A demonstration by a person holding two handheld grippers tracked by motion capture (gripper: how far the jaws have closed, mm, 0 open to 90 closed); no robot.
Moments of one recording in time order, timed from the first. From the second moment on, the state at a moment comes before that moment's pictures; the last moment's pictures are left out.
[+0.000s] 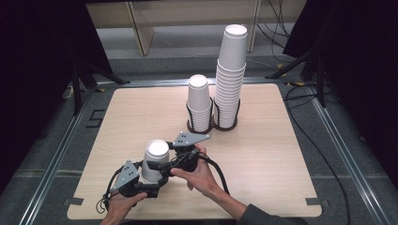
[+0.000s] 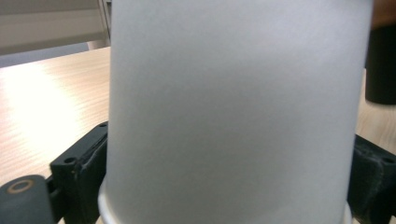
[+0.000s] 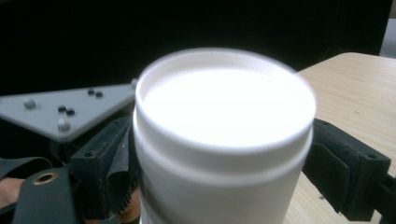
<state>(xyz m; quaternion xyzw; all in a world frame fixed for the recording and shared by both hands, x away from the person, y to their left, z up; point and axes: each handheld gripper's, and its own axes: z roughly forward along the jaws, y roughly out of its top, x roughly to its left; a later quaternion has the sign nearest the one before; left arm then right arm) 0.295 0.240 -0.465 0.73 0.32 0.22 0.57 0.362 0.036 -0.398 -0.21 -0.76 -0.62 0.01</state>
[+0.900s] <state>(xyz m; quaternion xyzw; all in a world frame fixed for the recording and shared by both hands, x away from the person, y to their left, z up) 0.293 0.234 -0.464 0.78 0.26 0.25 0.51 0.373 0.019 -0.382 -0.16 -0.82 -0.54 0.06</state>
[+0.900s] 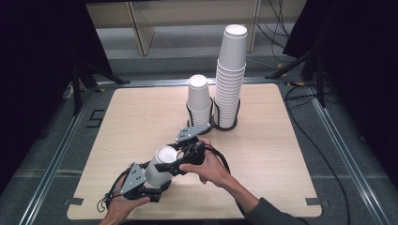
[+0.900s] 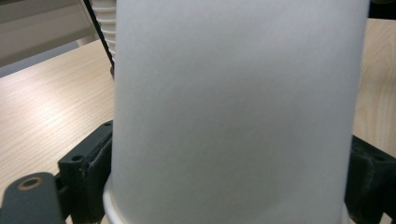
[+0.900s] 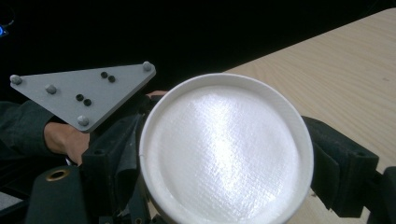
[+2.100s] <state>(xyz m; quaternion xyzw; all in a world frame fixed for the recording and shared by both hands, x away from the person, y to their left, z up) 0.290 0.237 -0.459 0.73 0.24 0.25 0.59 0.385 -0.001 -0.378 -0.19 -0.79 -0.57 0.14</state>
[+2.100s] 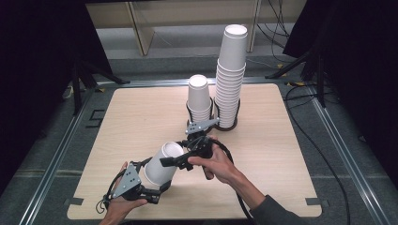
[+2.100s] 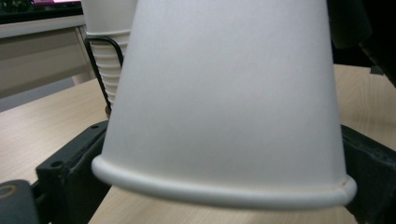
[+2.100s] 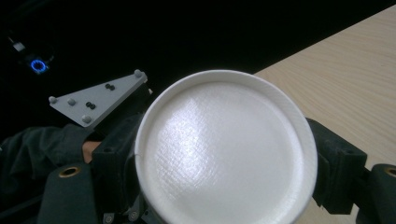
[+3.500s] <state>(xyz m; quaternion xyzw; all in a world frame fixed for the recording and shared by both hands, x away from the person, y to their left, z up) 0.283 0.238 -0.456 0.70 0.23 0.28 0.61 0.395 -0.015 -0.388 -0.22 -0.75 -0.60 0.19</state>
